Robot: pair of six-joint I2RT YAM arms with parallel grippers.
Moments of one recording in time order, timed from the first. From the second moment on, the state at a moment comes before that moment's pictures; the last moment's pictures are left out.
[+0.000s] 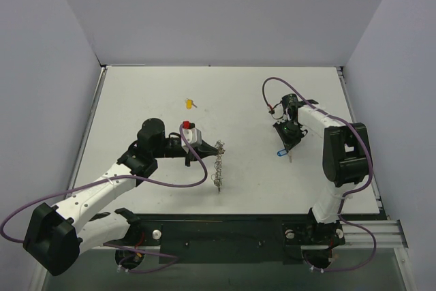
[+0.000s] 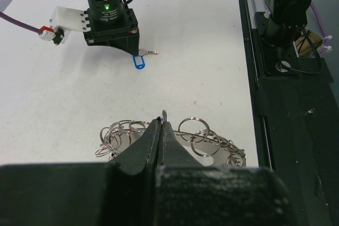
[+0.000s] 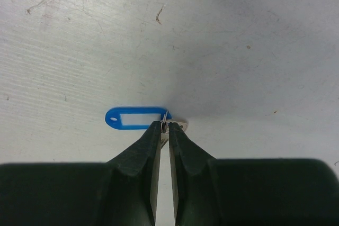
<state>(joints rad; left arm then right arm) -0.60 1.06 0.67 0.22 0.84 0.20 0.19 1.82 1.16 -0.76 0.01 -0.26</state>
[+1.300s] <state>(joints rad) -0.60 1.06 0.67 0.22 0.84 0.20 0.19 1.83 1.17 -0.76 0.02 -0.26</state>
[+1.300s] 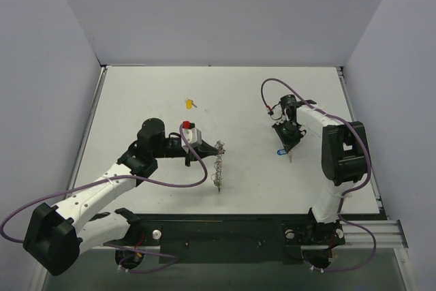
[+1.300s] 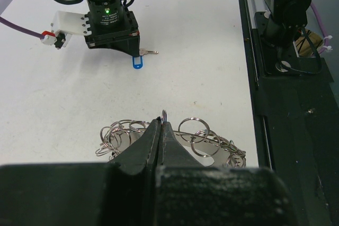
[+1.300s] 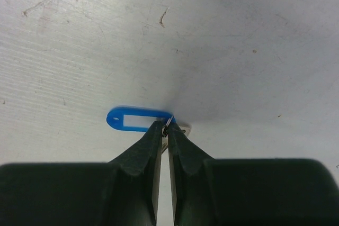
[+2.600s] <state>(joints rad) -0.60 0.96 0.66 0.31 0.84 0.18 0.16 1.44 1.67 -1.12 -0.48 -0.72</state>
